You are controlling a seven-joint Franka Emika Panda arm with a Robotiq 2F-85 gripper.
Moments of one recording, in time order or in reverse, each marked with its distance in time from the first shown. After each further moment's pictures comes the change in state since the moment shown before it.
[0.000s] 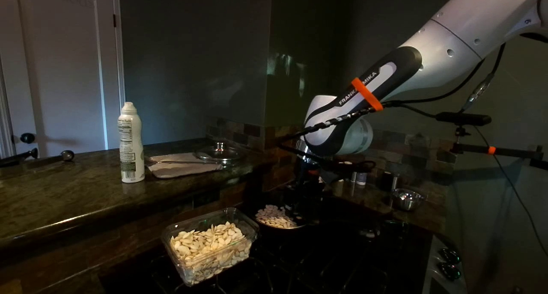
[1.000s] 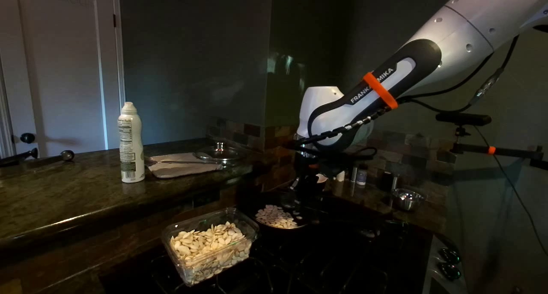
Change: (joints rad) arm 0.004 -0.058 0.023 0.009 -0.222 -0.100 0.154
